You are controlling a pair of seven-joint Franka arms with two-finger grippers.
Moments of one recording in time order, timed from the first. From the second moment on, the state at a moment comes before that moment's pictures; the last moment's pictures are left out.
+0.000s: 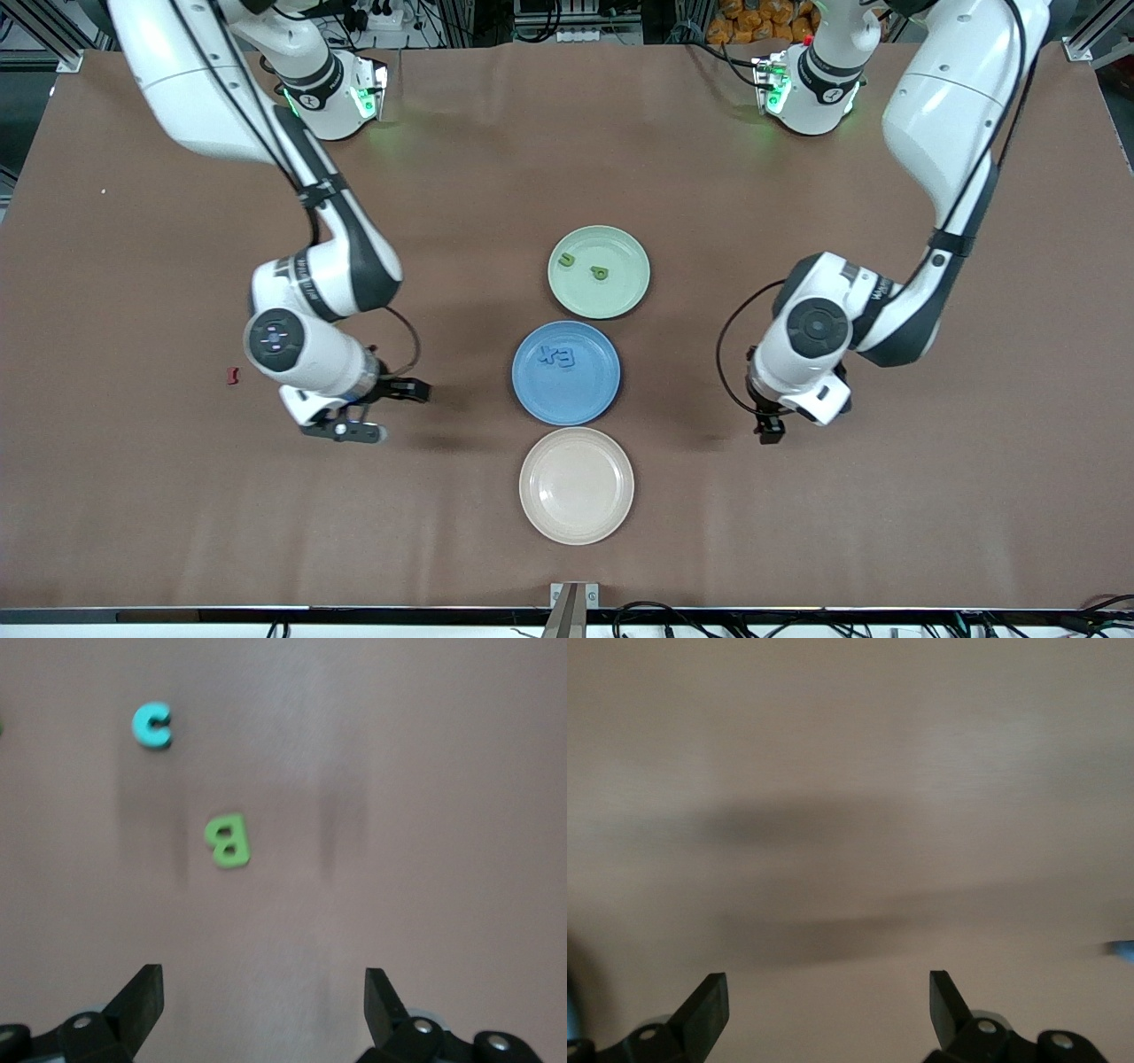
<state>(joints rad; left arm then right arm) -0.02 0.71 -0.38 -1.57 0.43 2.25 -2.20 0.21 0.63 0.10 -1.59 0.01 2.21 0.39</state>
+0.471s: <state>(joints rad) 0.03 0.76 -0.38 -1.57 0.43 2.29 -2.08 0.02 0.54 0.10 -1.78 -0.14 2.23 0.15</state>
